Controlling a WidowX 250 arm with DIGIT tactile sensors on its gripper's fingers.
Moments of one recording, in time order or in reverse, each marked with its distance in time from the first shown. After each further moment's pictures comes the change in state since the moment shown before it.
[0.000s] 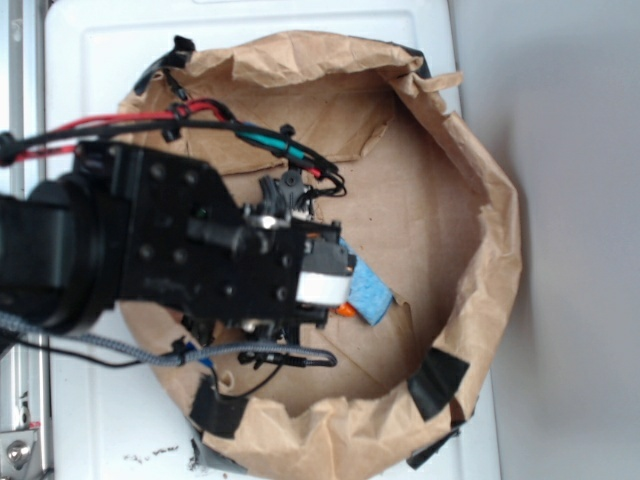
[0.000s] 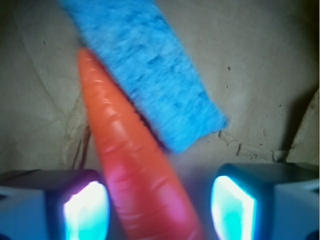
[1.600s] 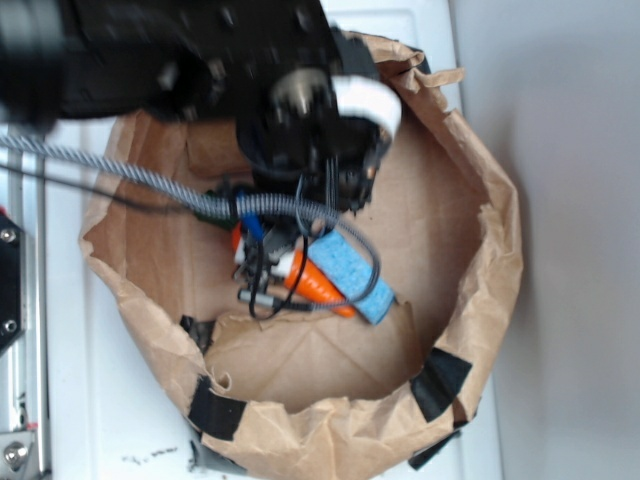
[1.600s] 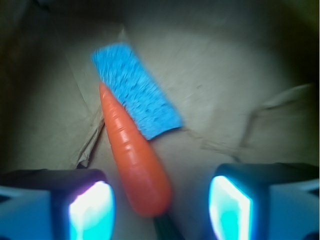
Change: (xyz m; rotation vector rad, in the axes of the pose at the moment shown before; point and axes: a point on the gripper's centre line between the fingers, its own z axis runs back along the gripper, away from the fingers) arm 0.003 0.027 0.033 -0.237 0.008 -0.095
